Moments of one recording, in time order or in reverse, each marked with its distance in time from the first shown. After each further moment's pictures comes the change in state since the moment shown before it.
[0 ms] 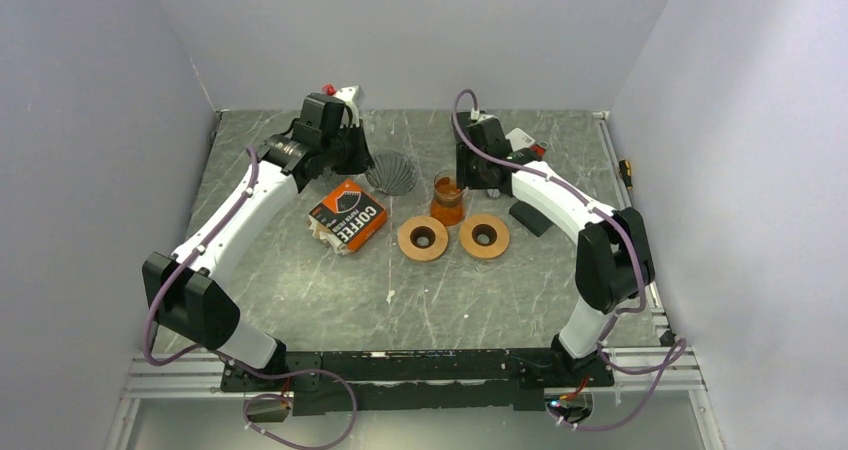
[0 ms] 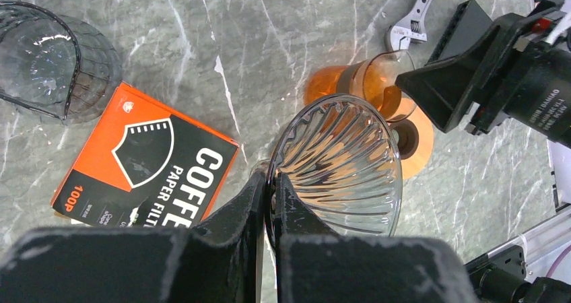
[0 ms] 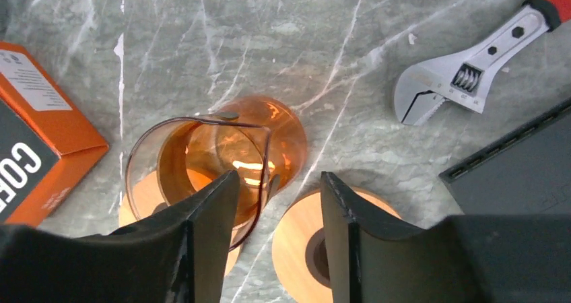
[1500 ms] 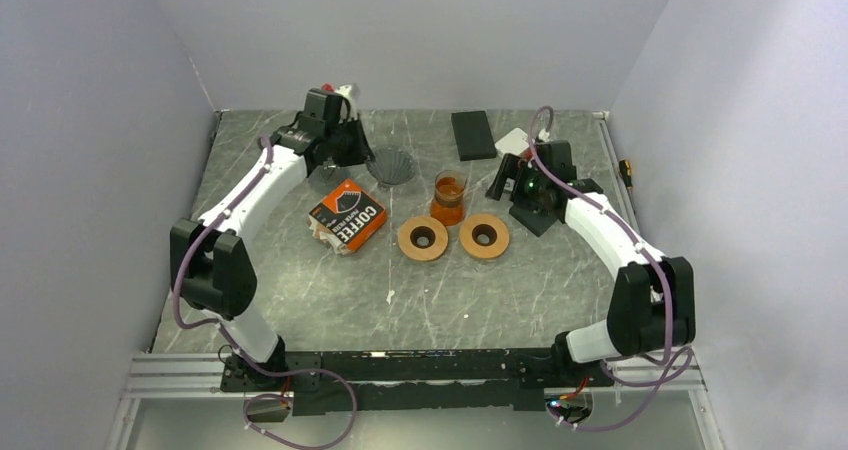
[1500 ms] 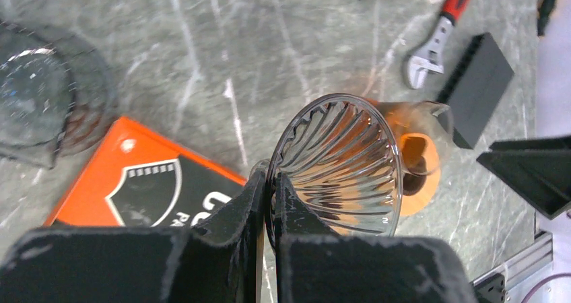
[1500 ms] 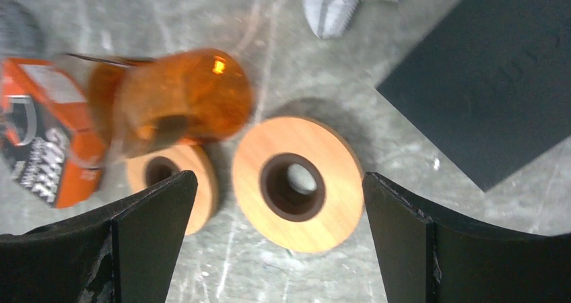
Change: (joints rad) left arm 0.073 0.170 0.032 0.119 0.093 -0.027; right arm -0.288 -0.320 -0.339 0.079 -0.292 0.126
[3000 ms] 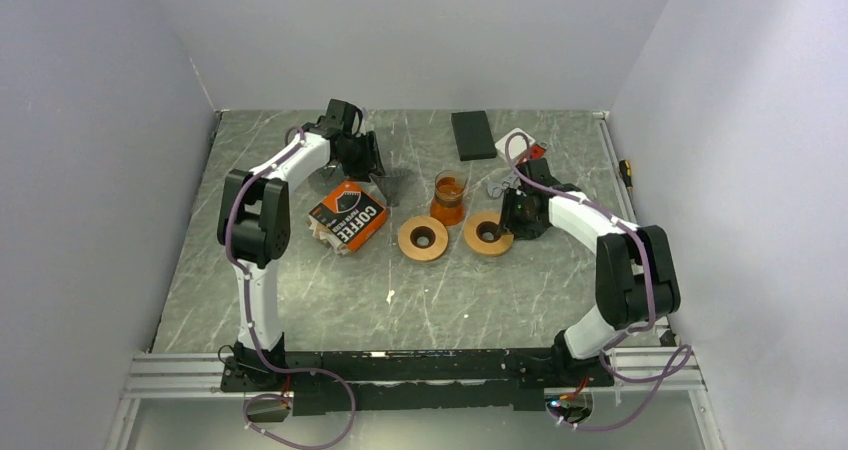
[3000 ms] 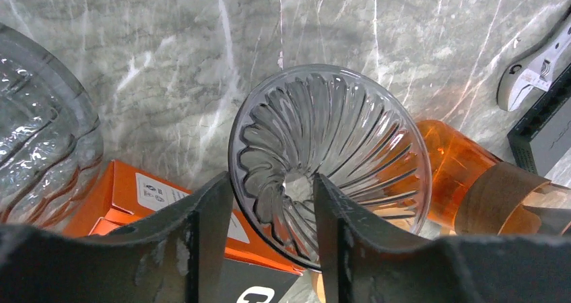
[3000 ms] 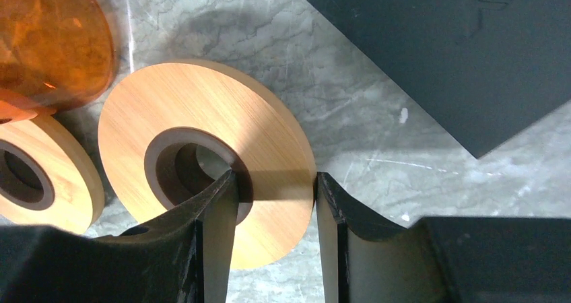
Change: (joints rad) left arm 0.079 0.410 0.146 -0.031 0.086 -0.034; right arm 0.038 0.185 -0.073 -0.100 0.093 -0.057
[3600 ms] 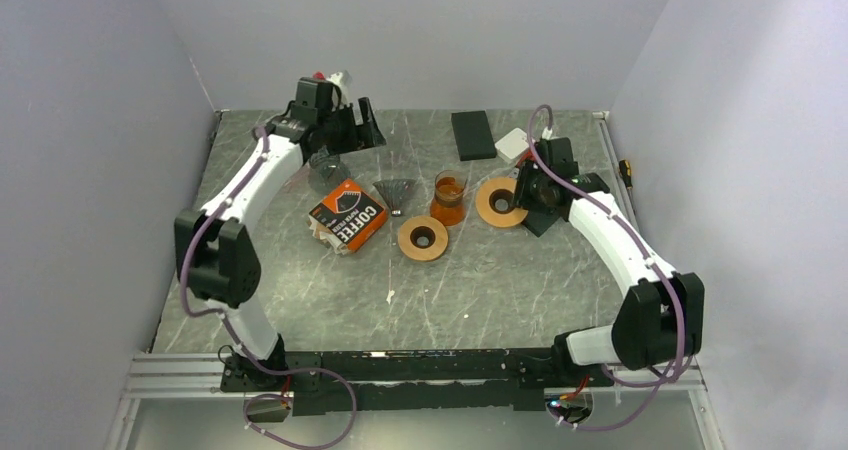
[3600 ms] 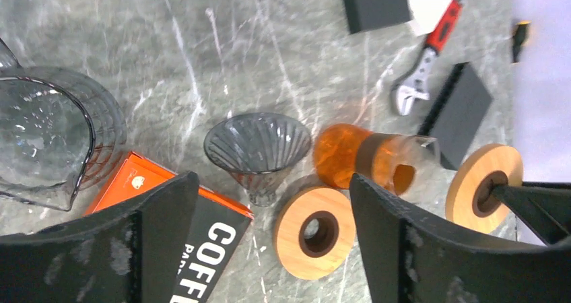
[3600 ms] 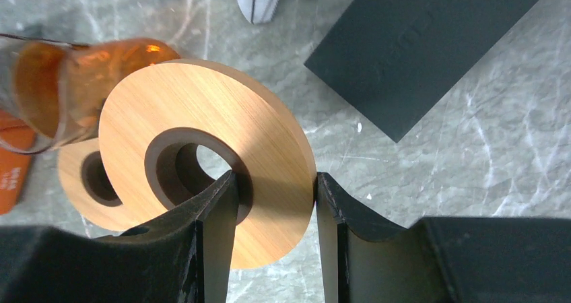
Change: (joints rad) left arm 0.000 -0.301 -0.067 0.046 -0.031 0.015; right arm 0.000 -0.220 0.127 -0.134 0.134 -0.016
